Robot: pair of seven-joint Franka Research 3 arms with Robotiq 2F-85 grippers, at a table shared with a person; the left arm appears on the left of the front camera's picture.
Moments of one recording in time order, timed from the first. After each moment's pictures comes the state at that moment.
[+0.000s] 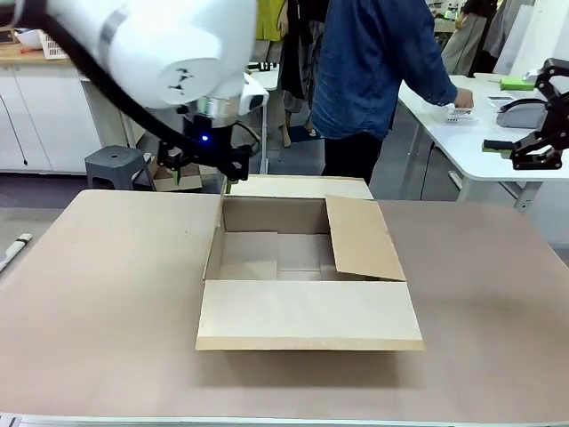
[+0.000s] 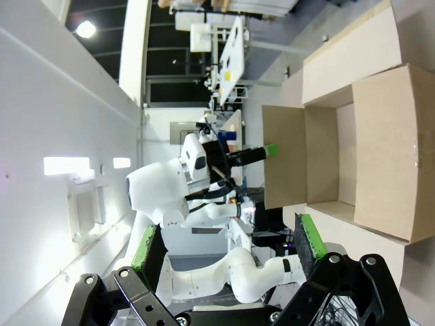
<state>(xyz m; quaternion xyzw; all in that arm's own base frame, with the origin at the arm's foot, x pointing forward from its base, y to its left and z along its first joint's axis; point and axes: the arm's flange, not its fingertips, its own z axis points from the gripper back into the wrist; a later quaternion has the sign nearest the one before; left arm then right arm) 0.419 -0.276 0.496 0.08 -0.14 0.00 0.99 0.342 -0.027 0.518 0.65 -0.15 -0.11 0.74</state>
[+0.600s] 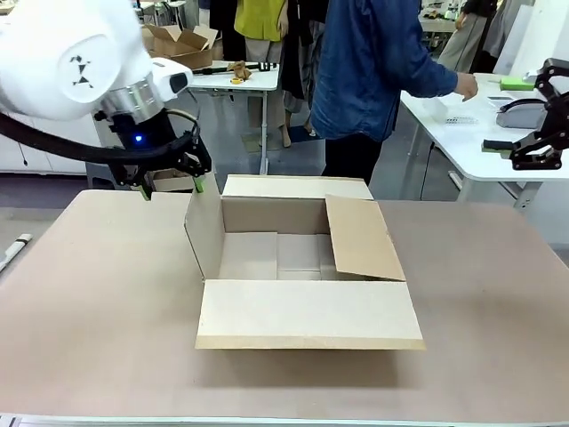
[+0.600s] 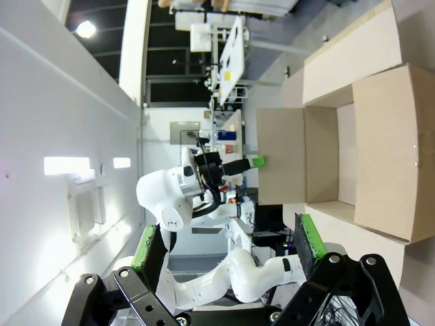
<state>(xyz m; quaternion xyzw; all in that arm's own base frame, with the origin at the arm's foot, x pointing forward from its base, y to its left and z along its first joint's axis) 0.398 -0.190 0.494 -0.09 -0.13 0.04 0.99 0.342 -0.027 0.518 0.65 -0.15 -0.11 0.74</state>
